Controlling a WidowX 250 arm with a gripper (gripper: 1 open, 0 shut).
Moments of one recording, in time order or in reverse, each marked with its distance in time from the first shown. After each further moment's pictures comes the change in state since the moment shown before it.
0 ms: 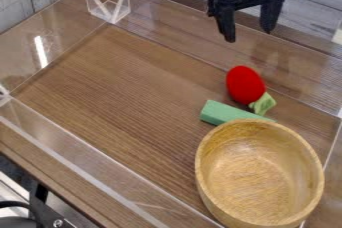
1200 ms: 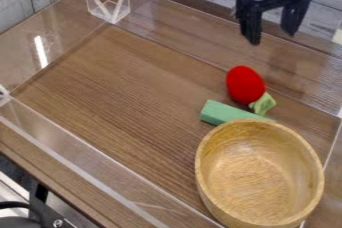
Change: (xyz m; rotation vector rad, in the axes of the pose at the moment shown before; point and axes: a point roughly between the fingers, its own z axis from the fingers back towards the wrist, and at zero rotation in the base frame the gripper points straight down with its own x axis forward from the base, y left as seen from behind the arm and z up) arm -0.036 -0.025 -0.003 0.074 -0.016 0.050
